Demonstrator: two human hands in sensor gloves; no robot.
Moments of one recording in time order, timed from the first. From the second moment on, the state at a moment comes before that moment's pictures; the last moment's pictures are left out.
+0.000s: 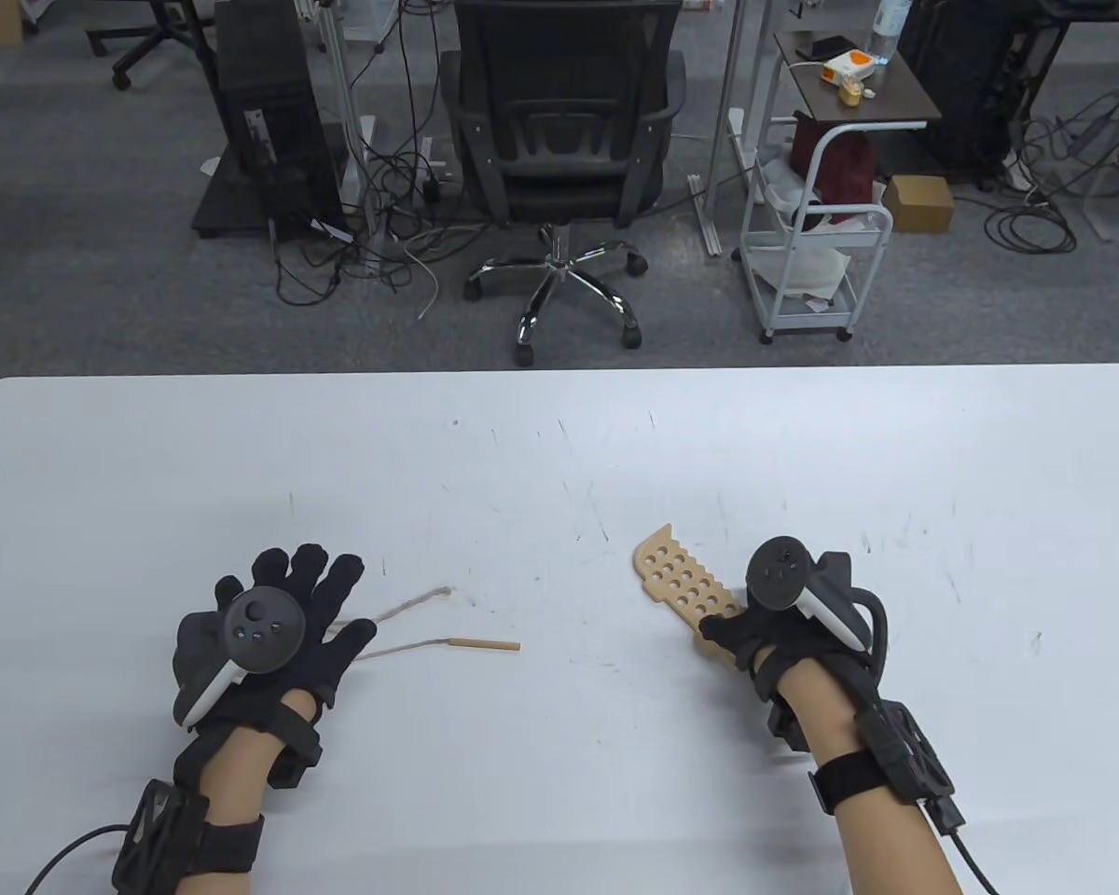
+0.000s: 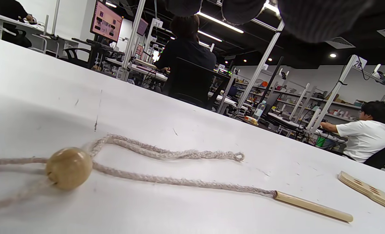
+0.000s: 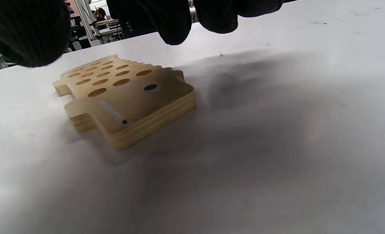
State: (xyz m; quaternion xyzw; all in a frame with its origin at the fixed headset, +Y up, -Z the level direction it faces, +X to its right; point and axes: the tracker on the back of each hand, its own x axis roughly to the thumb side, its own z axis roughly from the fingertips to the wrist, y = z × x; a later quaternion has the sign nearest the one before) left_hand -0.313 -0.712 -0.347 0.00 -0.04 0.17 0.98; right_hand 0.196 -0.751 -0.397 -0.04 0.12 0.98 0.13
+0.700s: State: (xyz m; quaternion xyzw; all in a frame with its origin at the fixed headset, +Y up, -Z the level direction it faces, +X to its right) left_hand -0.314 -0.712 -0.347 0.00 -0.04 0.18 0.98; right_hand 0.179 -0.764 -0.403 -0.08 0.13 0.98 0.10
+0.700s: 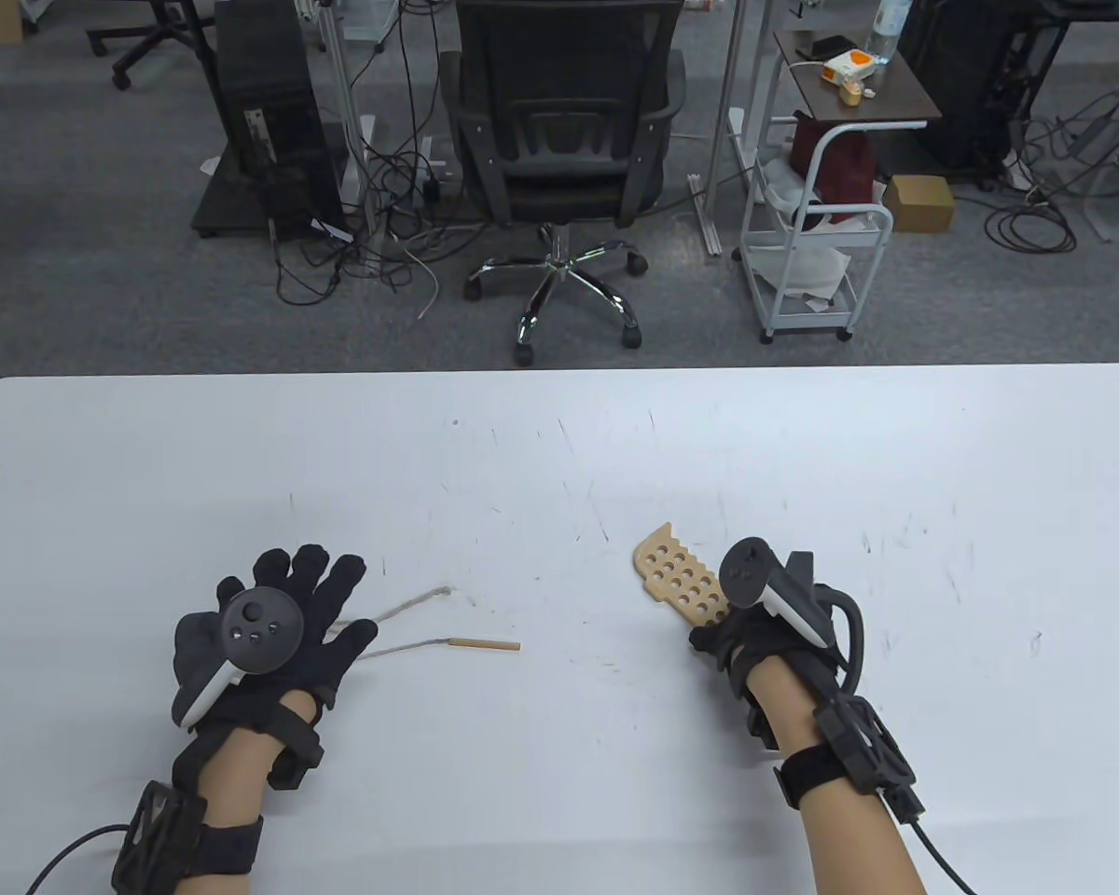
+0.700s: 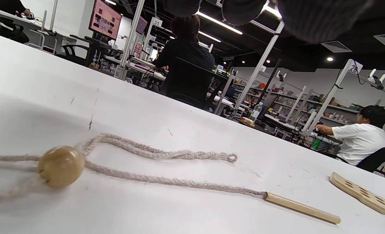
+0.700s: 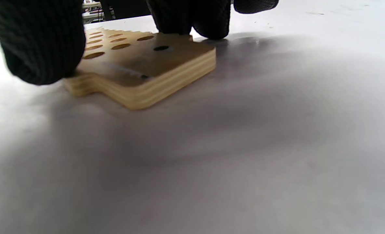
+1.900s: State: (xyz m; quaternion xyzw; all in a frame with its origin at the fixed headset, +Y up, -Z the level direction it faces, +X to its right) left_hand -0.313 -0.713 -0.345 -0.02 -0.04 0.20 0.98; right_hand 0.200 -0.749 -0.383 -0.08 0.08 0.97 0.23
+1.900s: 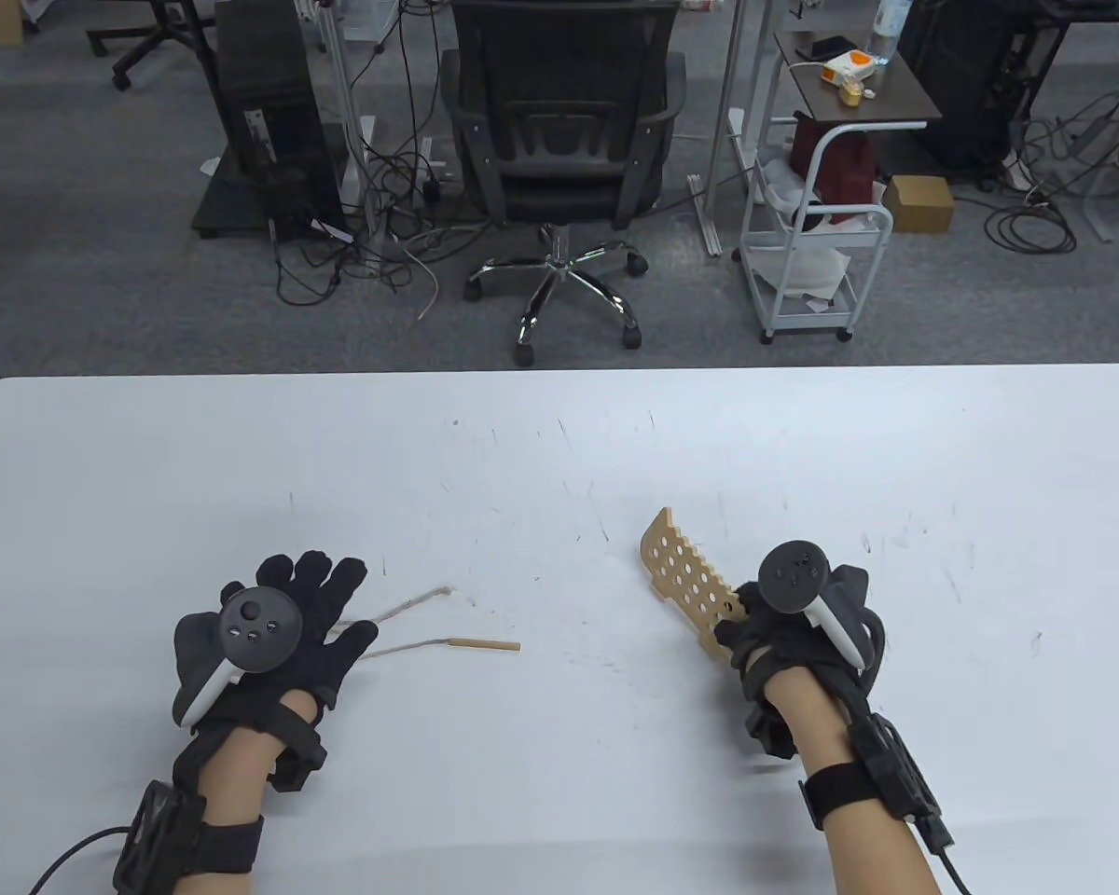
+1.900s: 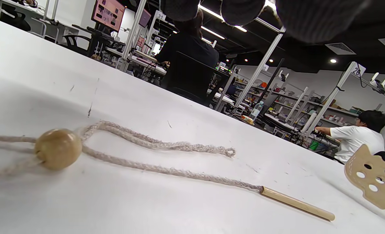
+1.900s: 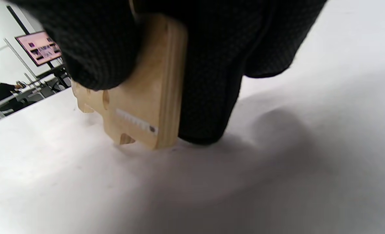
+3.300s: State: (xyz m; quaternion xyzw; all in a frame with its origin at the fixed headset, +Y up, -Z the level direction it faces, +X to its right) left_hand -0.308 -0.718 -0.344 -0.04 -0.03 0.18 0.98; right_hand 0.179 -0.704 -0.312 0.07 -0.18 0.88 0.43
